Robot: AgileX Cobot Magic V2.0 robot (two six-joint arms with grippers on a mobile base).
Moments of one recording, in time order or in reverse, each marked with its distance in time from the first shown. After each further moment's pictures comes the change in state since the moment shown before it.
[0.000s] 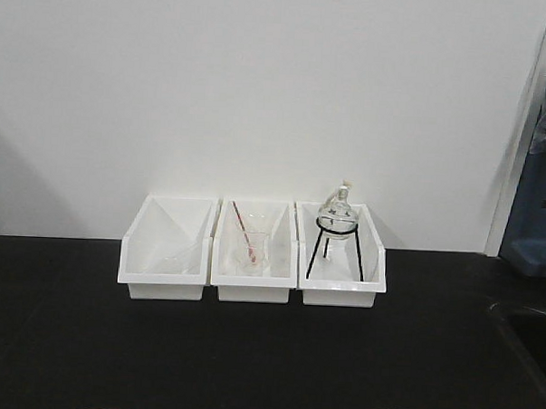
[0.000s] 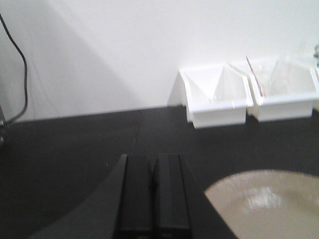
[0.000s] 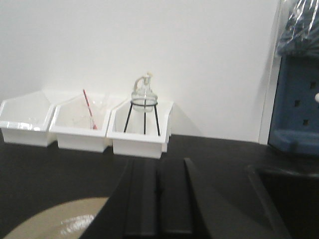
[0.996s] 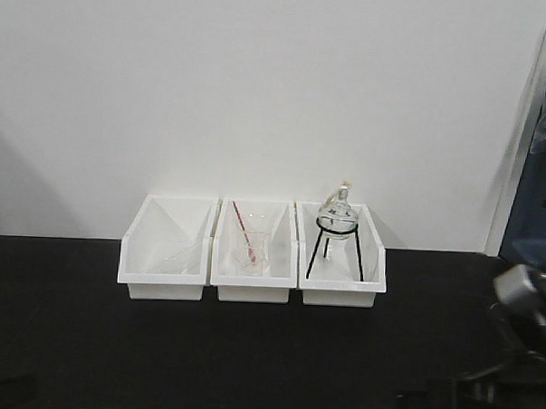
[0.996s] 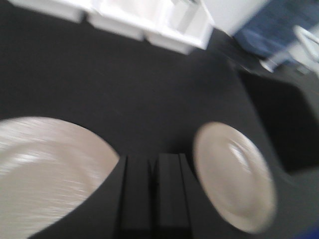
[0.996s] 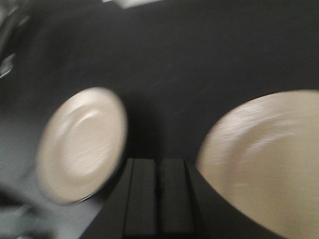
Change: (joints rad) left arm 0.000 0.956 -0.689 -0.999 0.730 0.391; right arm 0.000 1.176 -0.877 0.953 0.867 -0.433
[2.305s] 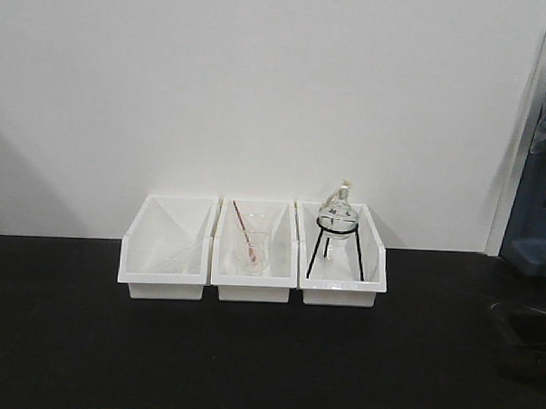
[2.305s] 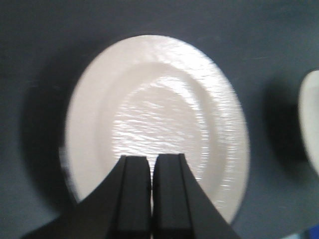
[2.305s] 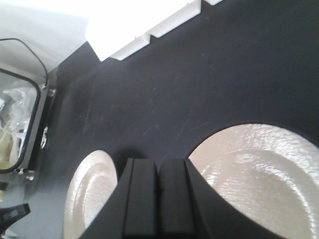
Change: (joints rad) left arm 0.421 0.253 -0.012 0.258 0.242 0.153; right arm -0.553 0.165 -0.015 0.247 0.250 -0.274
